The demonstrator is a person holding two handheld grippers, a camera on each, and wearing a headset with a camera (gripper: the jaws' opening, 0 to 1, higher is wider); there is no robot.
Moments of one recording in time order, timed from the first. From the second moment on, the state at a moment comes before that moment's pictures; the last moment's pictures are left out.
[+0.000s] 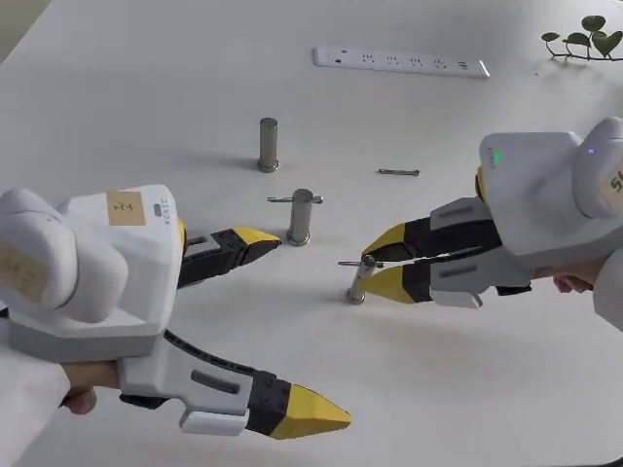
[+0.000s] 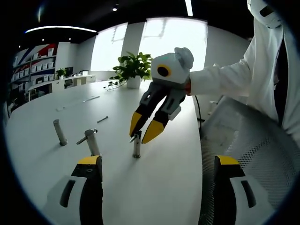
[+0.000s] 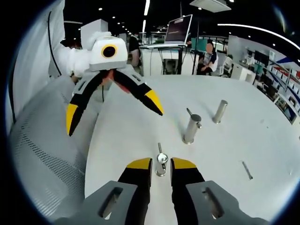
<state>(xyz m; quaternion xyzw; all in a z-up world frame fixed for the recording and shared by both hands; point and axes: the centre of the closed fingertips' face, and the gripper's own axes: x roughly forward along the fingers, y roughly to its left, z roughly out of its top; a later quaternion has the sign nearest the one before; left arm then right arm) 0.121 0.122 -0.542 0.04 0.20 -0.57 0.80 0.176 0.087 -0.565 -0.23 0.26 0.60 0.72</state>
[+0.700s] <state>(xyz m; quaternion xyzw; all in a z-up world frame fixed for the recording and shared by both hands) 0.128 0.156 -0.546 0.01 0.23 -0.51 0.83 0.175 0.088 -0.564 -0.24 0.27 0.61 0.70</state>
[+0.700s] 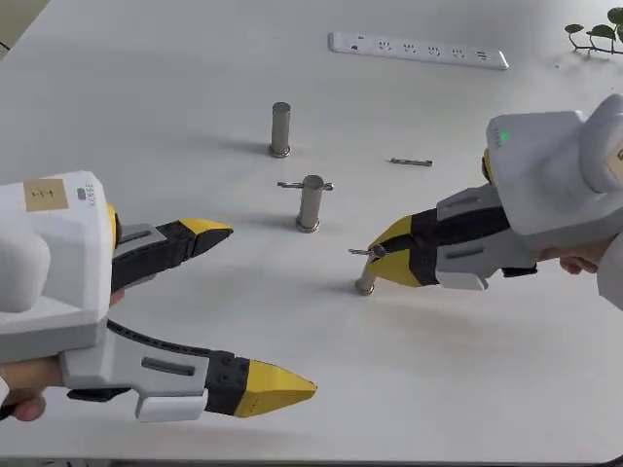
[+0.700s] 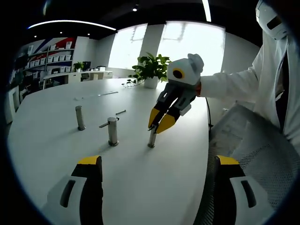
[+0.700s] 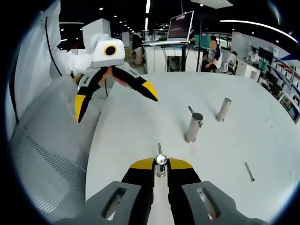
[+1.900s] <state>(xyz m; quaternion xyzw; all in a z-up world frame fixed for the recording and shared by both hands) 0.124 0.172 -0.548 -0.02 0.24 -0.47 0.85 0.244 0.075 -0.559 -0.23 0.24 0.59 0.74</state>
